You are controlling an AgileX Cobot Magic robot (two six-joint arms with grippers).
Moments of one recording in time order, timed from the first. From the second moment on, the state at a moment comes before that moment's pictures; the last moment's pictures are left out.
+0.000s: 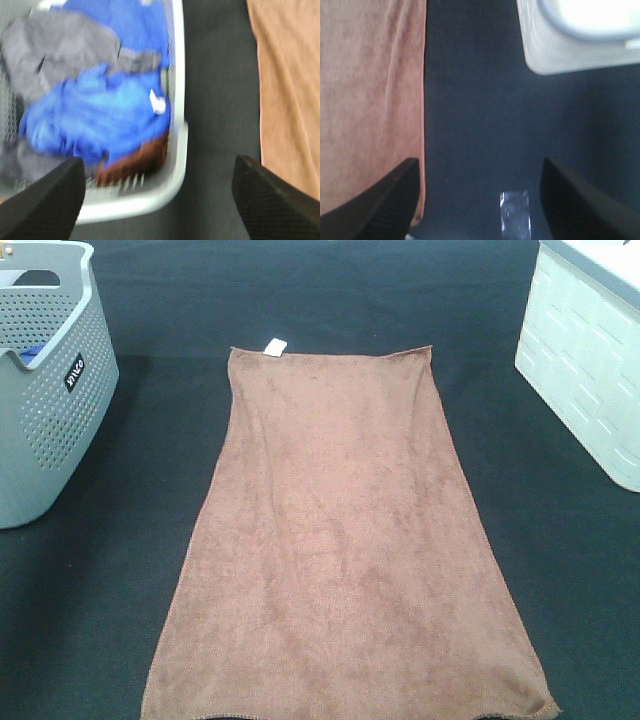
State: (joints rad) left arm 0.01 1.40 -1.51 0.00 1.17 -0.05; right arm -0.06 1.15 -1.24 0.04 1.22 -0.06
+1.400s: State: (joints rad) left arm 0.01 0.00 -0.51 -0.05 1.07 -0.02; right arm -0.06 0.00 -0.51 0.06 1.06 -0.12
